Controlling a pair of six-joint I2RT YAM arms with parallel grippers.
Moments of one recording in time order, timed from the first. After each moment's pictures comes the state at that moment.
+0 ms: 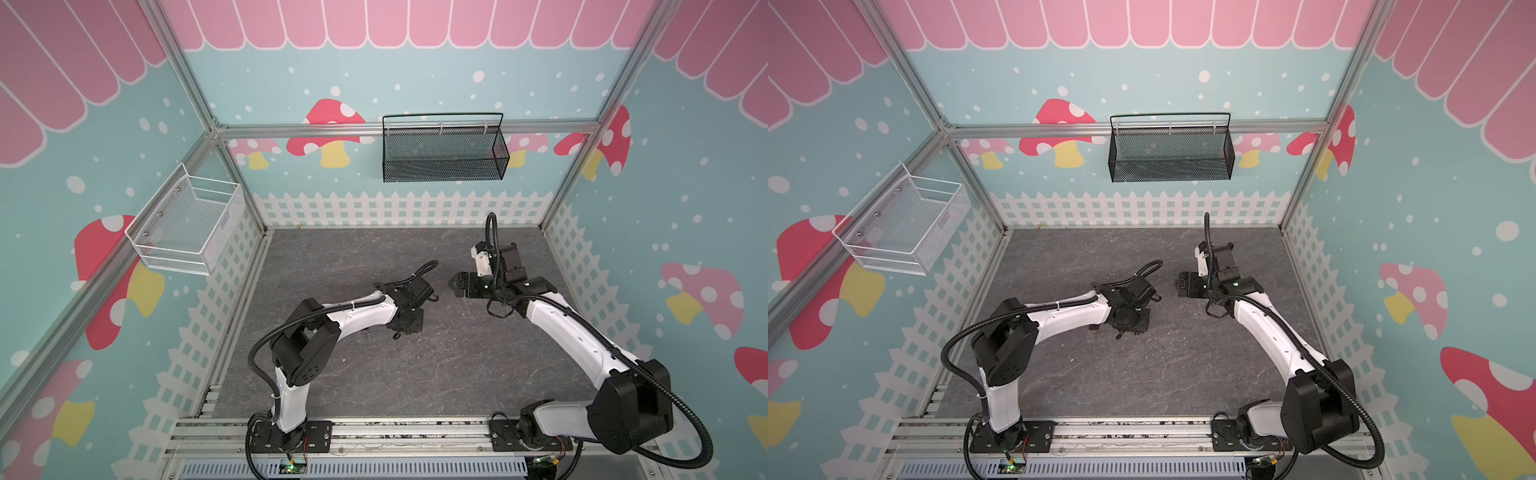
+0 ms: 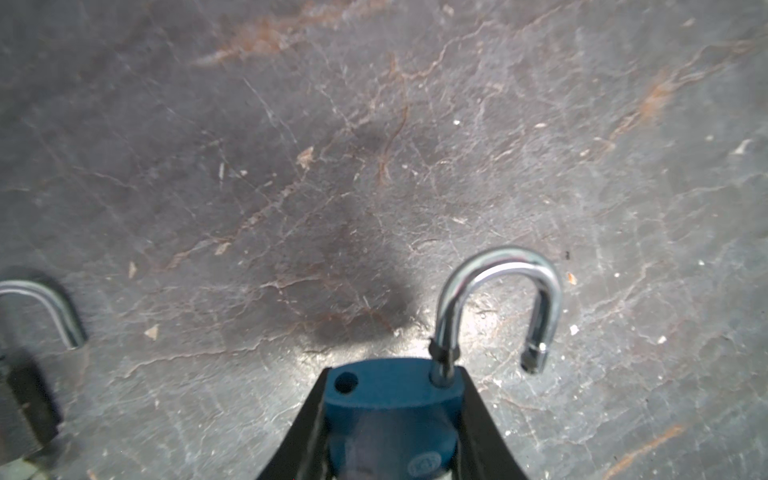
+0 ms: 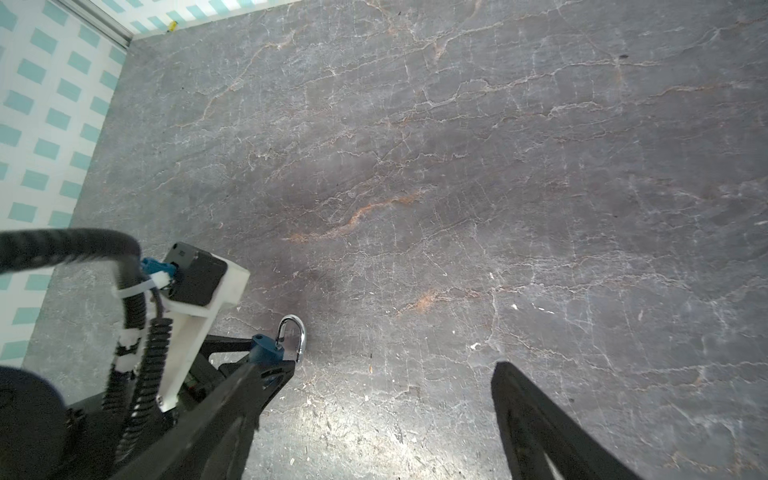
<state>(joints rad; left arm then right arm) -0.81 1.96 1.37 -0.67 -0.06 -0.68 0.31 1.34 1.06 -0.52 -0.18 0.31</state>
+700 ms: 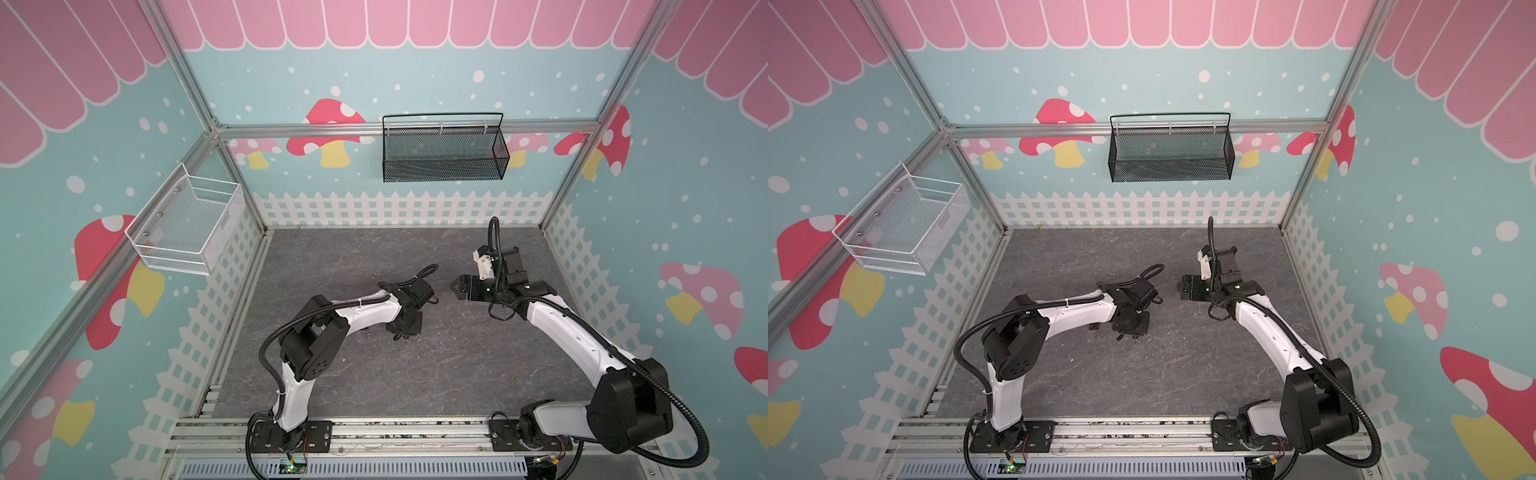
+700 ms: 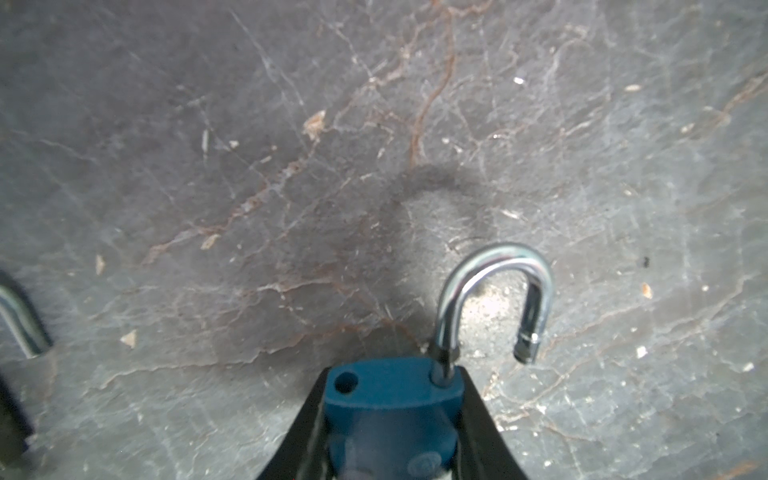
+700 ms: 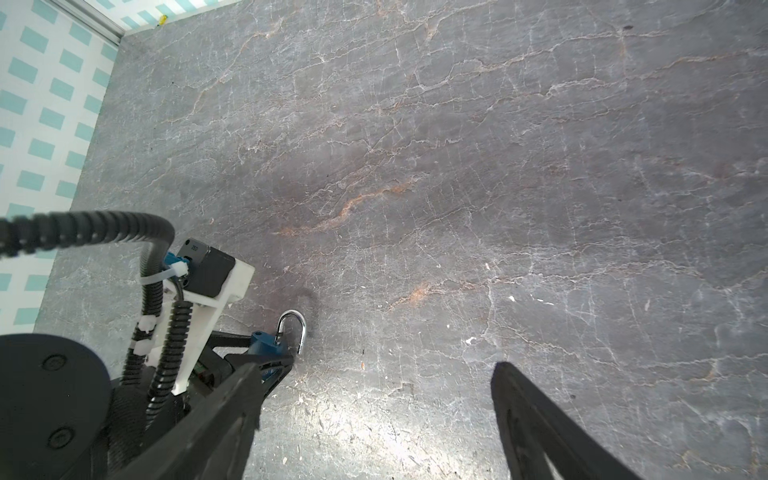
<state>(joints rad) -0.80 2.01 1.39 -0.71 -0.04 -0.69 0.28 1.34 1.02 -0.49 -0.20 0.31</state>
